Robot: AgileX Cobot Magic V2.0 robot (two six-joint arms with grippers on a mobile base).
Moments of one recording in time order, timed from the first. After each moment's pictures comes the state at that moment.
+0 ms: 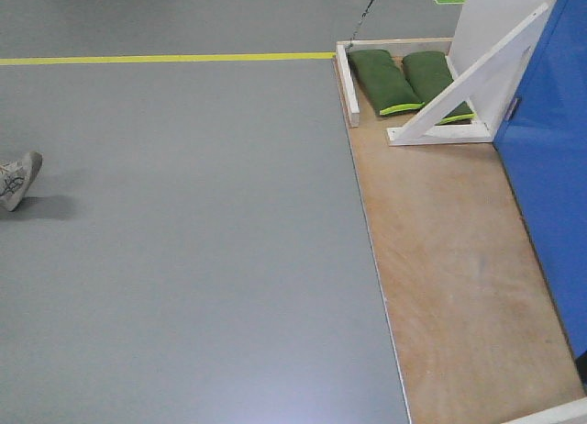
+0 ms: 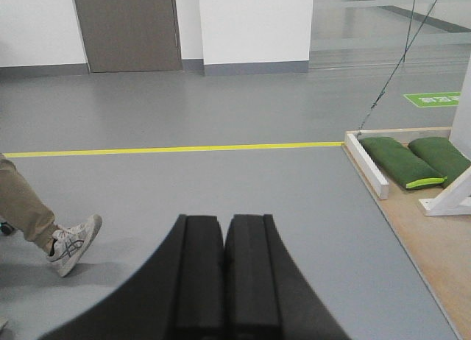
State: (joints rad) left arm 0.07 -0.01 0.03 0.07 0.20 -0.02; right arm -0.12 -0.01 0.03 -0.08 0.23 0.20
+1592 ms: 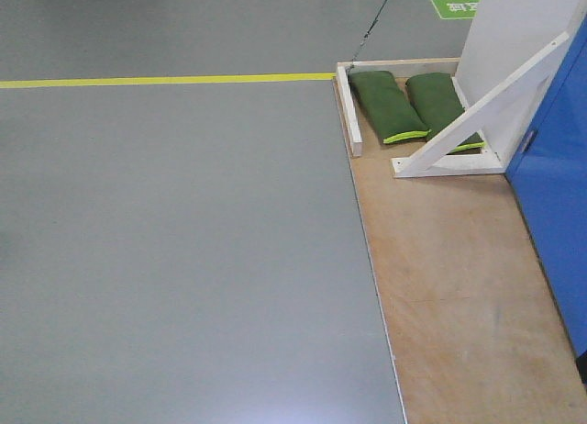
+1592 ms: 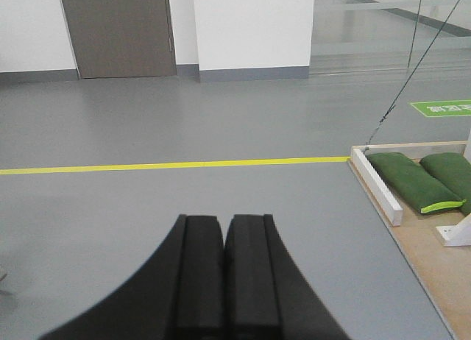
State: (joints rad) left arm 0.07 -0.01 0.03 0.07 0.20 -0.02; right arm -0.12 -0.01 0.03 -0.08 0.23 0.20
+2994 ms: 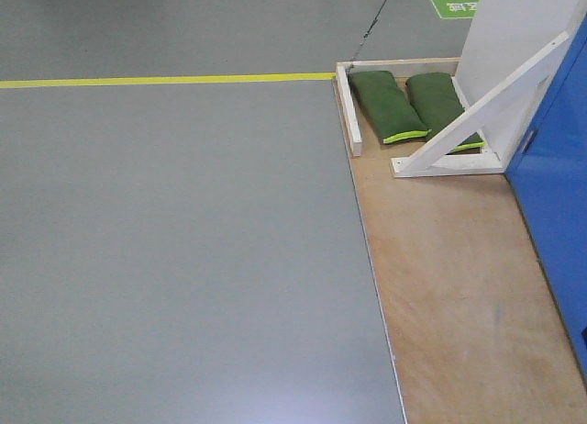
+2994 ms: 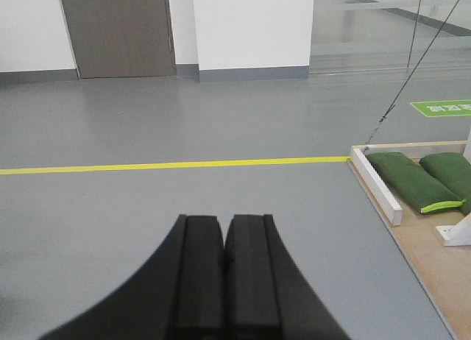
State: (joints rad) left arm 0.07 -0.01 0.03 0.07 0.20 -0.02; right arm -0.21 0.28 -0.06 -0.08 0.10 0.20
